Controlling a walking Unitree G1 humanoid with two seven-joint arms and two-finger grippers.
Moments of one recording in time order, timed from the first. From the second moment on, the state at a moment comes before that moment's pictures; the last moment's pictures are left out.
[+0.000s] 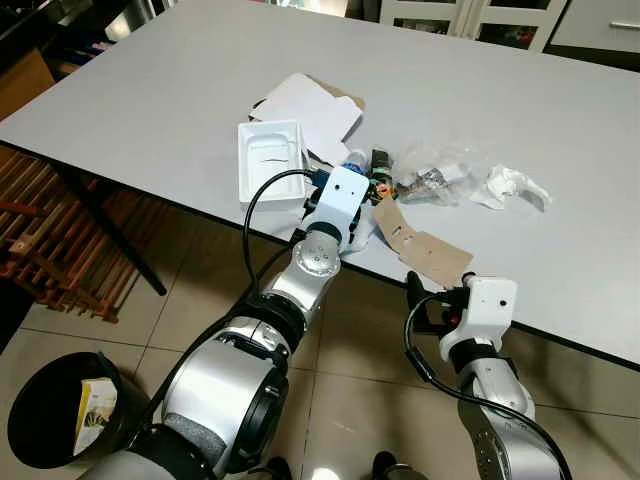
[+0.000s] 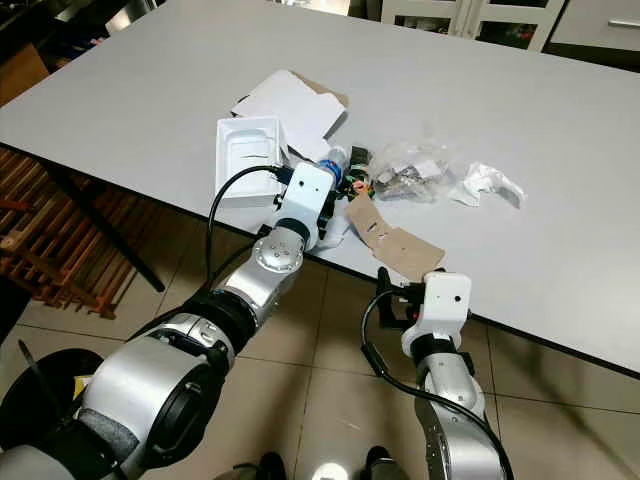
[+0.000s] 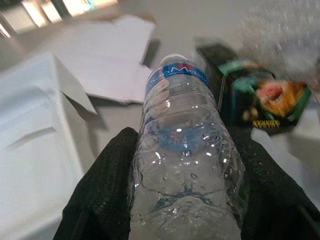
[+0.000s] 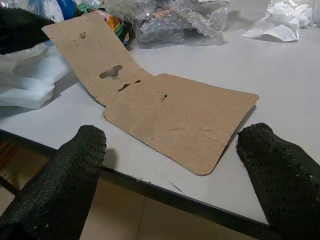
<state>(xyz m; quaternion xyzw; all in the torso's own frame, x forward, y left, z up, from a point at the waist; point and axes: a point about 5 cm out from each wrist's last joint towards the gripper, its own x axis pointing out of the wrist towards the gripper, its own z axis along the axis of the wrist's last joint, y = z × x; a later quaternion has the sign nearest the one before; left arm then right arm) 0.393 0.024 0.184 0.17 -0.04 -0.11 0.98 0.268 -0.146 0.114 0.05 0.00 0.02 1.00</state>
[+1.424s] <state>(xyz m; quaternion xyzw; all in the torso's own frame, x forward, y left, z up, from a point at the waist) 0.363 0.118 0.186 0.18 -0.21 0.03 0.96 0.315 -0.169 0.147 0.05 -0.08 -0.03 0.99</state>
